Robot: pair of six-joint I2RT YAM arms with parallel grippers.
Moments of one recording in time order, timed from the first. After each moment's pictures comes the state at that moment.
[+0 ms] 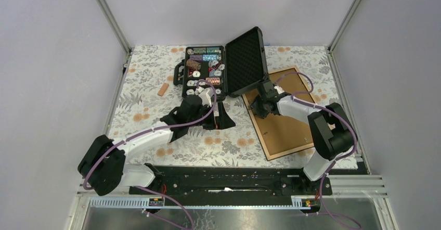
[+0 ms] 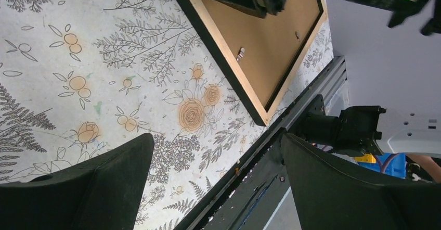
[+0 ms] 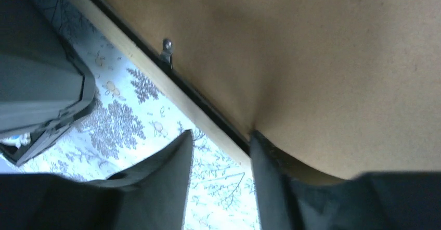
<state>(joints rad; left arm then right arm) -0.70 1.26 0.67 0.07 0.35 -0.75 0.47 1.70 0.95 -0.30 0.10 1.14</state>
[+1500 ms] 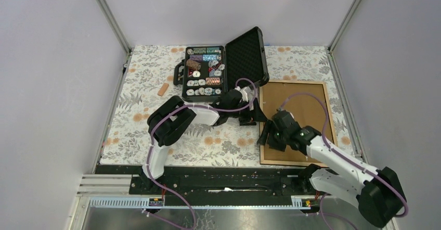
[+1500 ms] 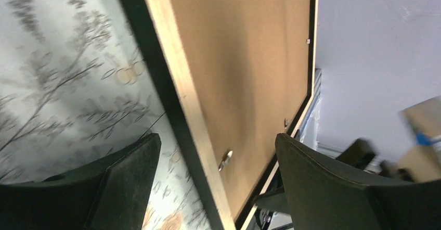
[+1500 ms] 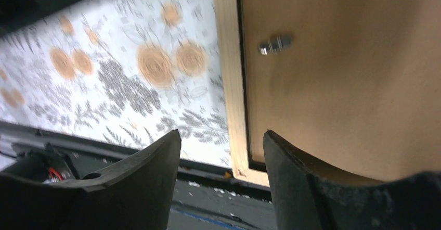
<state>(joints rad) -0.83 2.09 1.16 0.40 0.46 -0.99 0.63 0.92 0.46 -0.56 -0.08 0.90</state>
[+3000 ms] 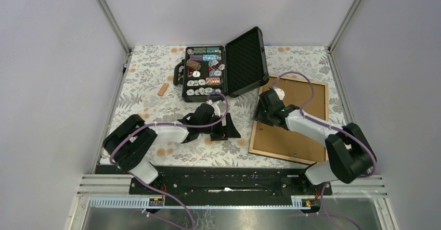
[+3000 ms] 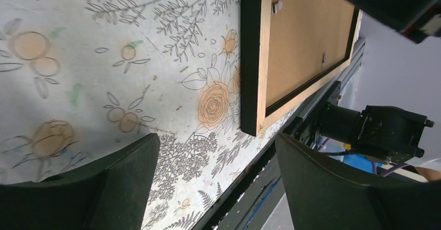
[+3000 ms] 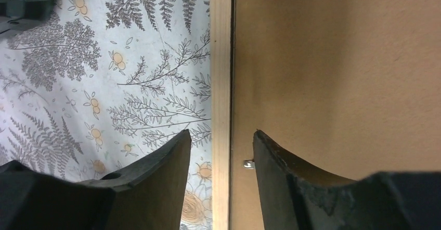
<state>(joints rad) -0.76 1.56 0.62 0.26 0.40 -0.88 0.57 1.48 0.79 -0.30 0.19 0.82</state>
